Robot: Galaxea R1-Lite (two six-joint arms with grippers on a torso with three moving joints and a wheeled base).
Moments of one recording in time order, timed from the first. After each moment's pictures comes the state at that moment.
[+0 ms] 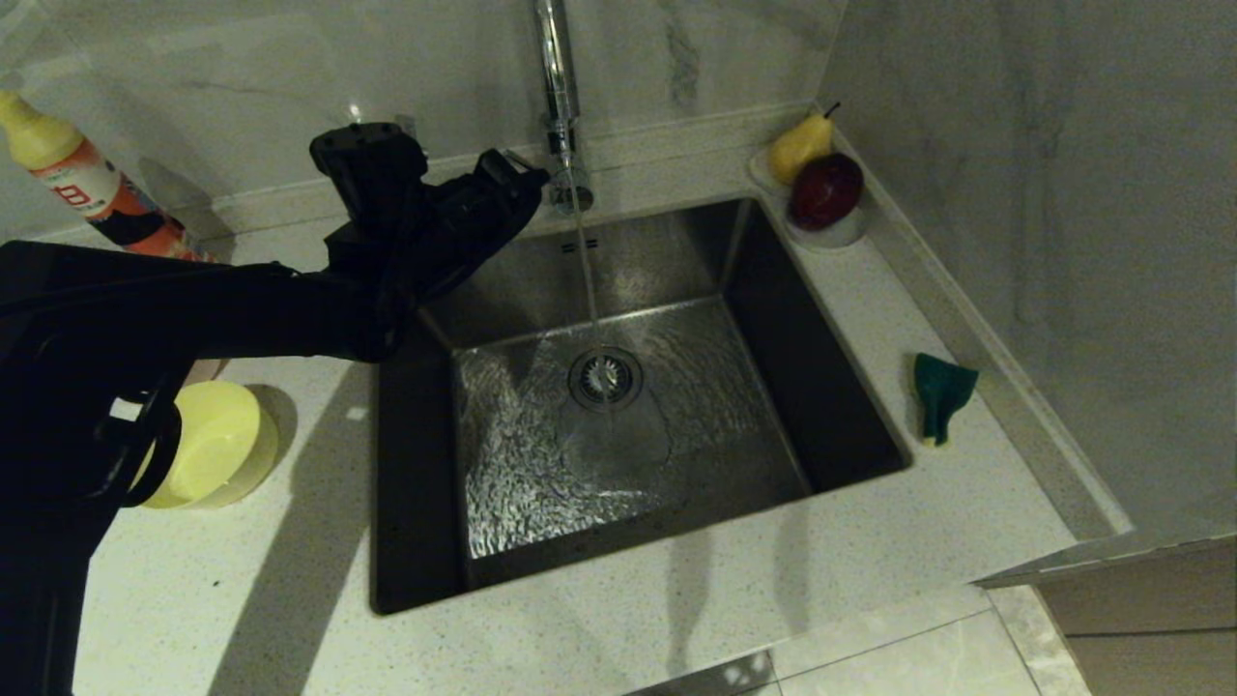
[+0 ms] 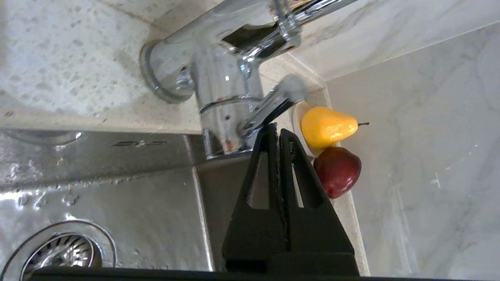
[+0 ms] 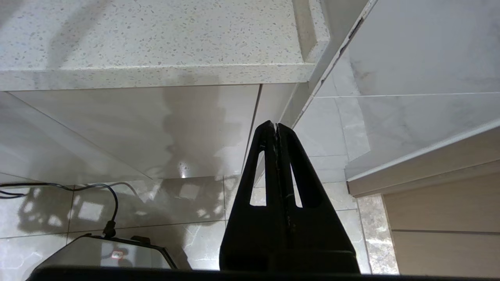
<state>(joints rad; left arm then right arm) -0.26 2.19 -1.77 -0.72 -0.22 -0.81 0.01 0.00 0.00 0.00 0.05 -0.11</state>
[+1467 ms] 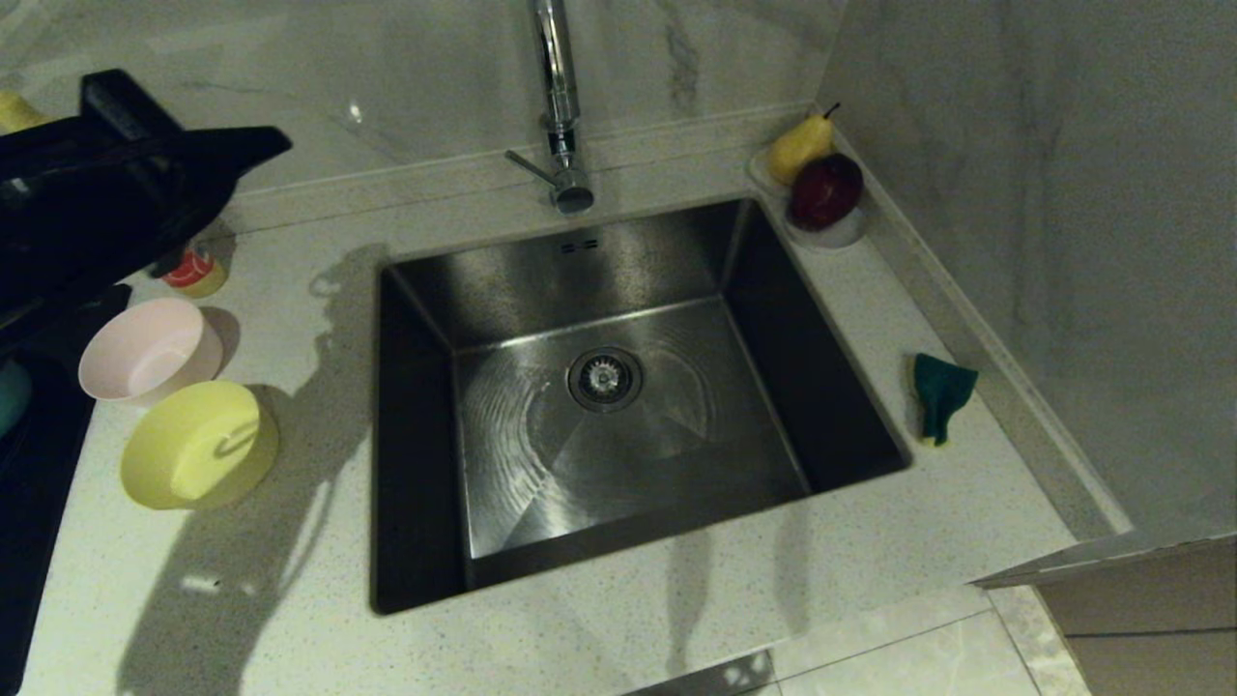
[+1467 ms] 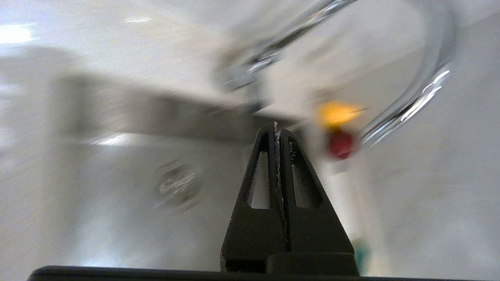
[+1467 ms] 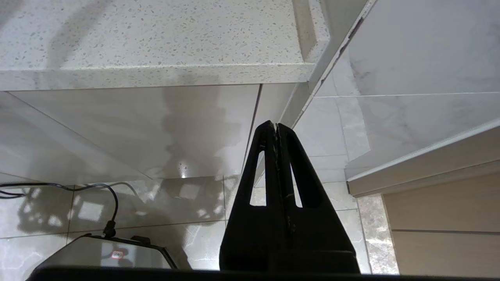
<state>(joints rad) -0.15 1.30 -1.00 -0.49 -0.13 -0.63 0.01 0.00 0.00 0.00 0.05 -0.11</state>
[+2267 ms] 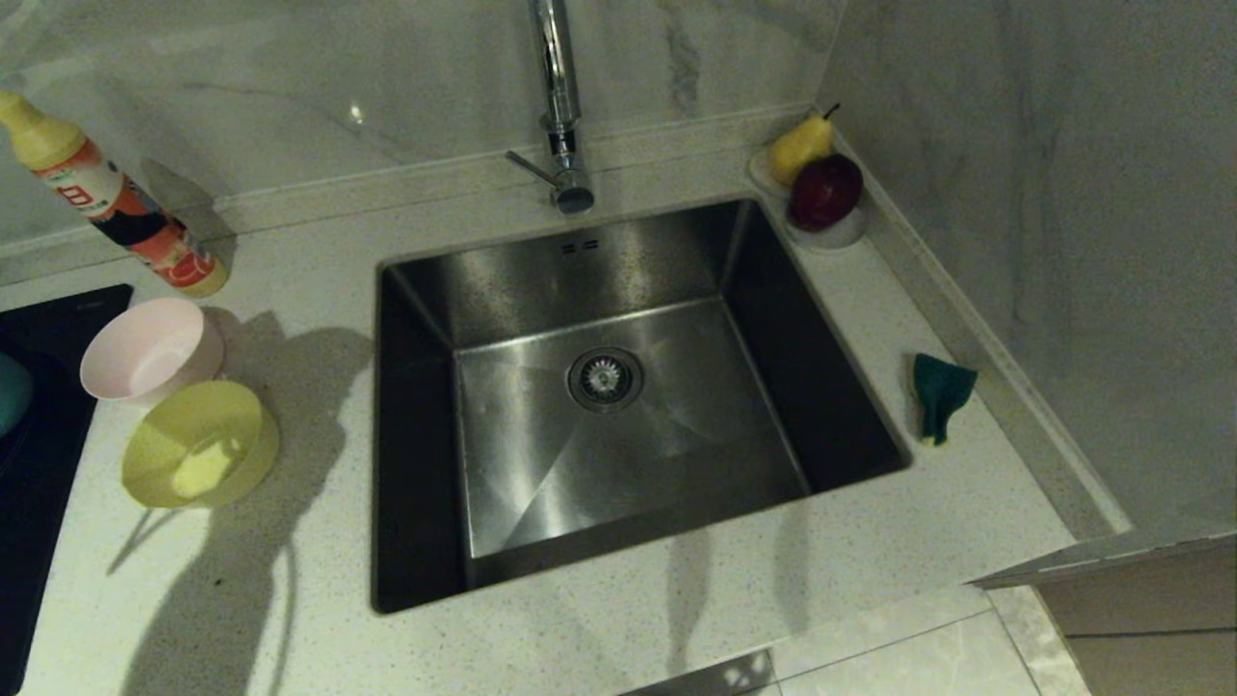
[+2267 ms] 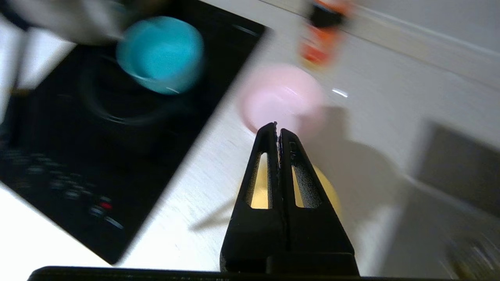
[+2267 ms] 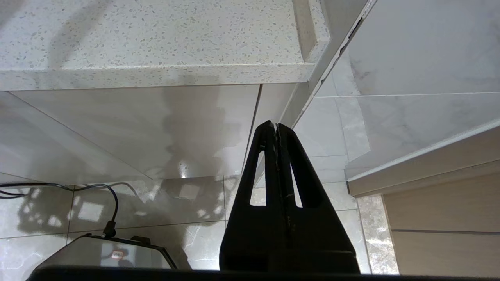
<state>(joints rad) 0.00 1.09 -0.96 -0.02 0.65 -0.37 0.01 0.00 0.00 0.00 0.05 -0.11</state>
